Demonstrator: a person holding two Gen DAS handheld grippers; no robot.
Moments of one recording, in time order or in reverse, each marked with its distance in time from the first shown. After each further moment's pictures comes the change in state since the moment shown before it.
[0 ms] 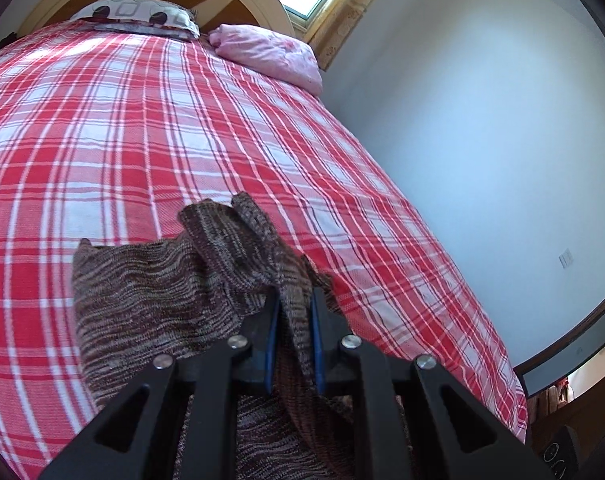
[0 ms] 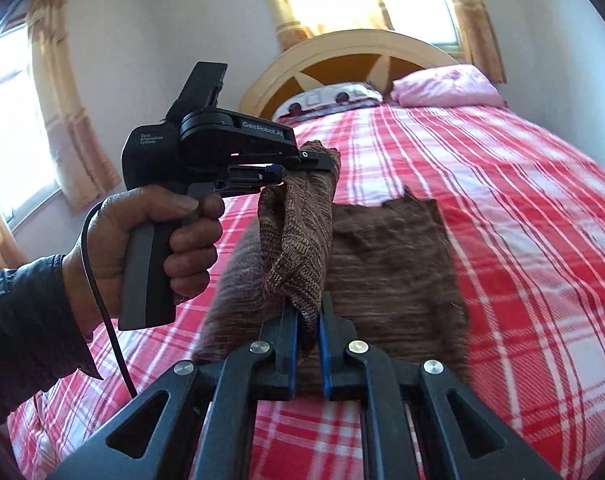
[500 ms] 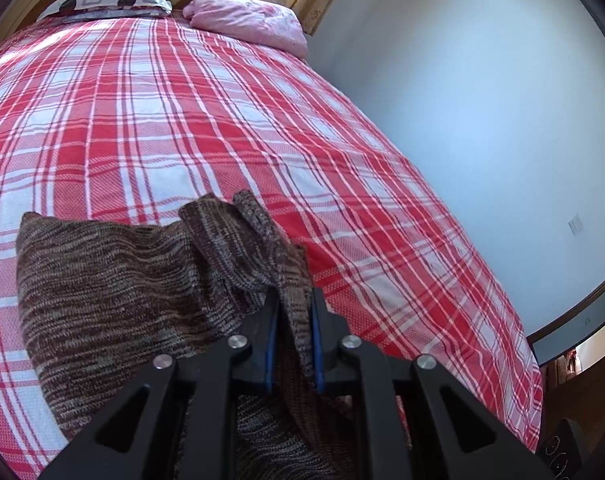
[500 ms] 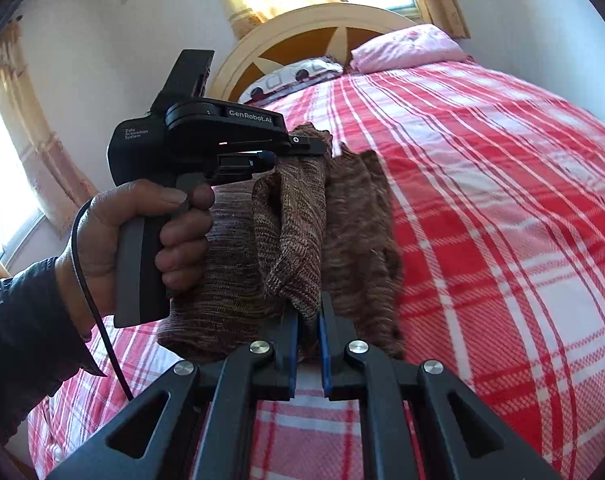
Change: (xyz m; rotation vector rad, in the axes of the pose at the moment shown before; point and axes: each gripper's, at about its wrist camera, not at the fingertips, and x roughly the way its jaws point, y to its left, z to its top) left arm 0.059 -0.040 -0.012 0.069 0.115 0.031; right arm -0.006 -0.055 -0.023 0.153 0.072 -0.031
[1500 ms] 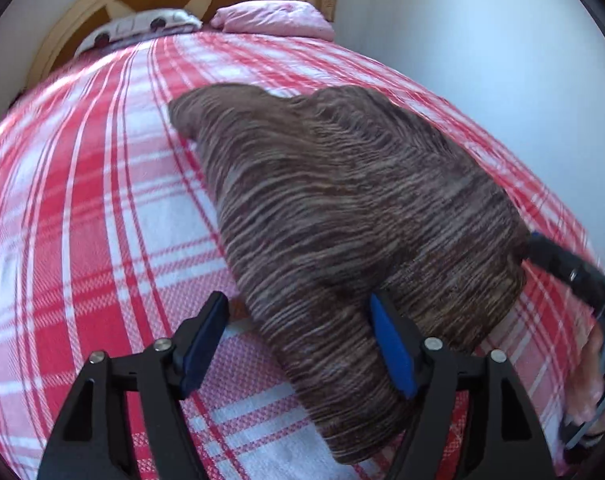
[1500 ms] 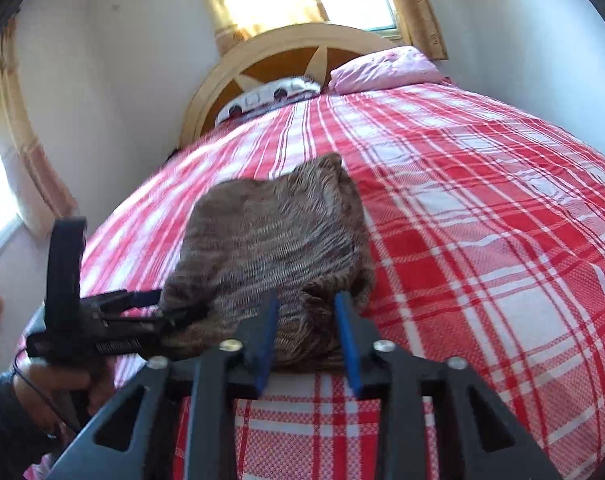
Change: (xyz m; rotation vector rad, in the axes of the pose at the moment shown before) left arm -0.065 0.034 -0.124 0.132 -0.008 0.260; right arm -0.014 0.001 0.001 -0.037 -0.066 -0.112
